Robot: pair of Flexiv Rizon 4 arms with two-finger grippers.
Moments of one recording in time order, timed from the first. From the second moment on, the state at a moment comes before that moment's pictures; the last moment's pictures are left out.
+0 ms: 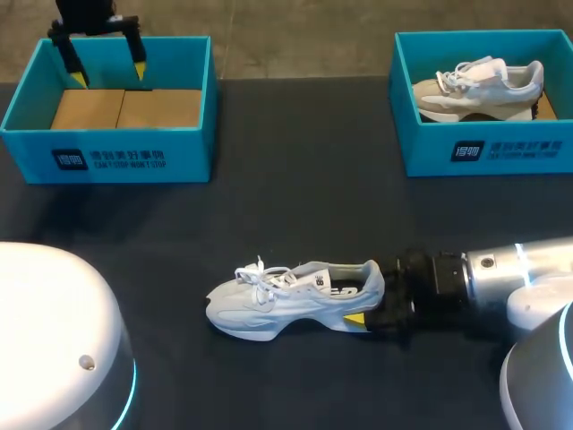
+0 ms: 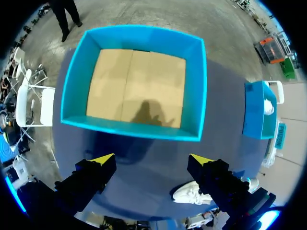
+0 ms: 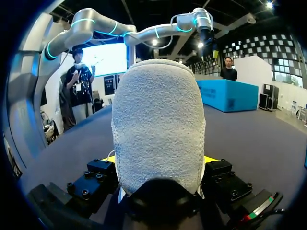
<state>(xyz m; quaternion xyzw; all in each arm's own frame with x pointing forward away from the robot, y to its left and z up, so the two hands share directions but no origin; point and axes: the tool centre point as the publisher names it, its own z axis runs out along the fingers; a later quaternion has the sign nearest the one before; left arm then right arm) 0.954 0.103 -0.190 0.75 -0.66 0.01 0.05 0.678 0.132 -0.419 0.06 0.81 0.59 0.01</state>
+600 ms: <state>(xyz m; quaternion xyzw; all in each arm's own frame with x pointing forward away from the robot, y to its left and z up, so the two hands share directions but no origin) 0.882 -0.003 -0.210 0.71 -0.71 -0.01 0.06 0.678 0.132 -0.418 0.06 0.81 0.58 0.01</state>
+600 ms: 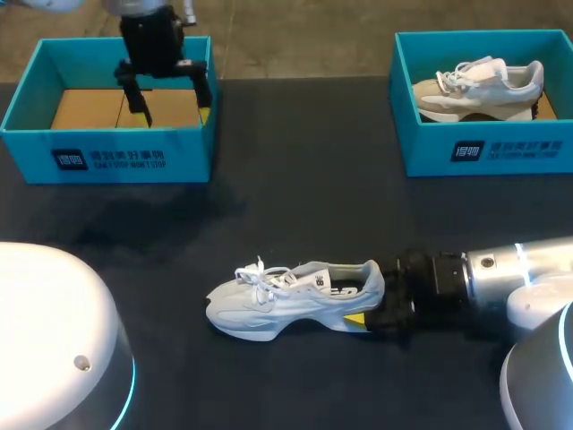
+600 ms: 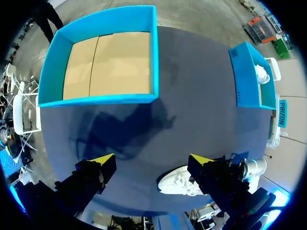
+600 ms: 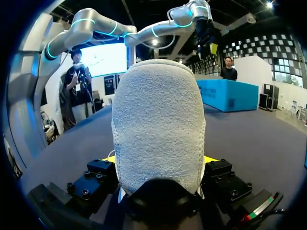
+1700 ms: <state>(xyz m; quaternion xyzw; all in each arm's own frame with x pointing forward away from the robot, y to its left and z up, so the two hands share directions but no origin) 0.745 -0.127 -0.223 0.69 -0.73 -0.03 0.04 0.677 0.132 -0.418 0.06 0.81 0.58 0.01</state>
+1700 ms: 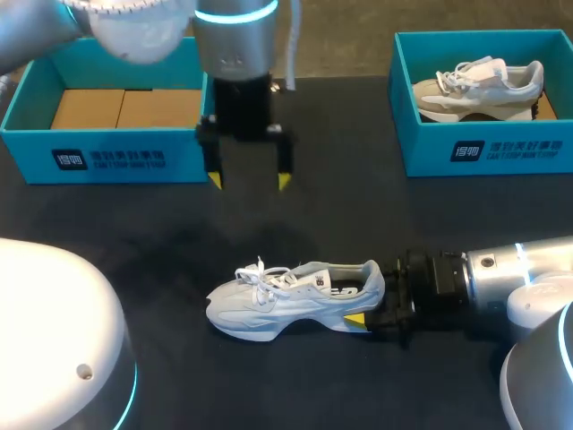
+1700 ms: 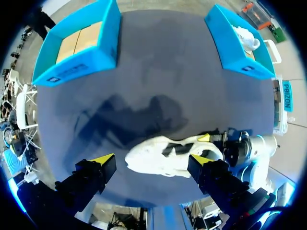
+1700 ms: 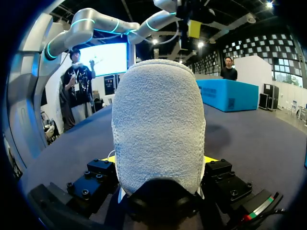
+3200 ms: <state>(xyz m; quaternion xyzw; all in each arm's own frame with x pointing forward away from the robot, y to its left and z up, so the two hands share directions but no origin) 0.657 -0.216 -0.298 0.71 -0.69 -0.13 0.03 0.677 0.132 -0.418 0.06 0.81 0.58 0.01</state>
